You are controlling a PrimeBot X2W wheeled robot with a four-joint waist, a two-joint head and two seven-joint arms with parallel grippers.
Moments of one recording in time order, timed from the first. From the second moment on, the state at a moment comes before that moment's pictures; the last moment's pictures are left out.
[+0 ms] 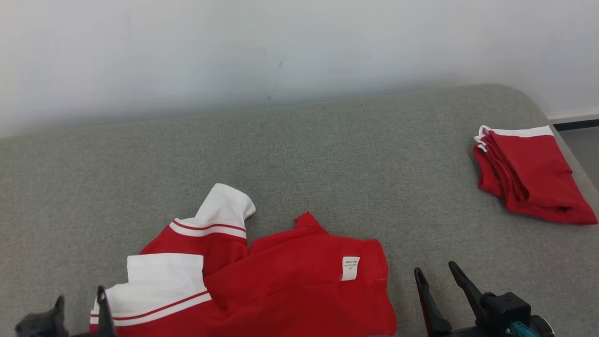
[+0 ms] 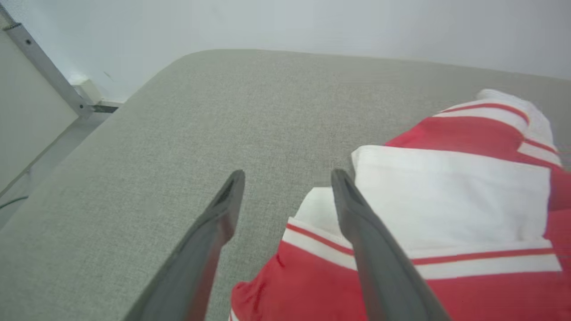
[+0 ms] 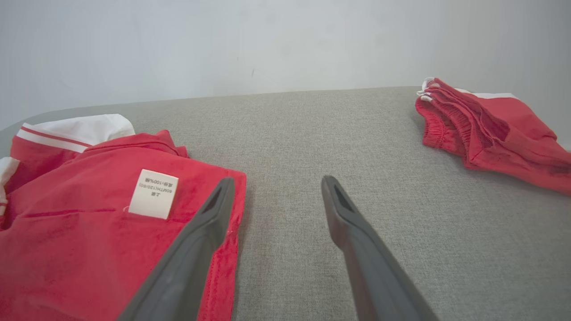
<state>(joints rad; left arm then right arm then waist) 0.06 0.39 -0.13 0.11 -0.52 0.35 0.00 0.07 -0.10 0.09 0.09 0.13 0.13 -0.07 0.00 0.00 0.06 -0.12</state>
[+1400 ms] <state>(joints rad) -0.38 0.46 -0.35 0.47 -0.45 0.12 0.26 0.02 -0.11 0.11 0.06 0.12 0.13 -0.06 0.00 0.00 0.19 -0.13</state>
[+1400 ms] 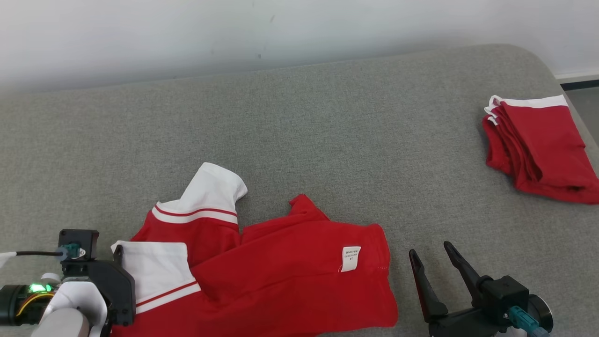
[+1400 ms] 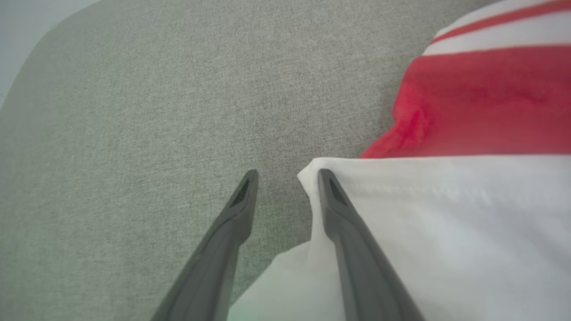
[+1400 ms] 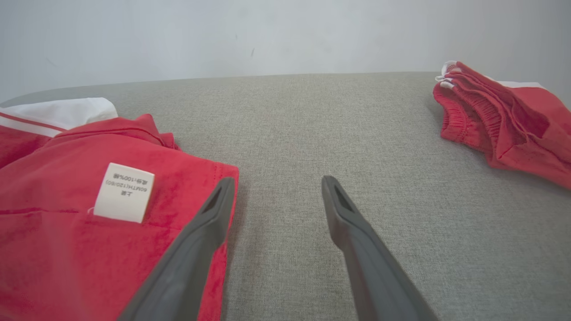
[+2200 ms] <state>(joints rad) -0.30 0.49 -0.29 0.36 -0.57 0.10 0.24 0.09 -0.17 0.20 -0.04 0.19 0.13 0.15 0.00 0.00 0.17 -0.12</state>
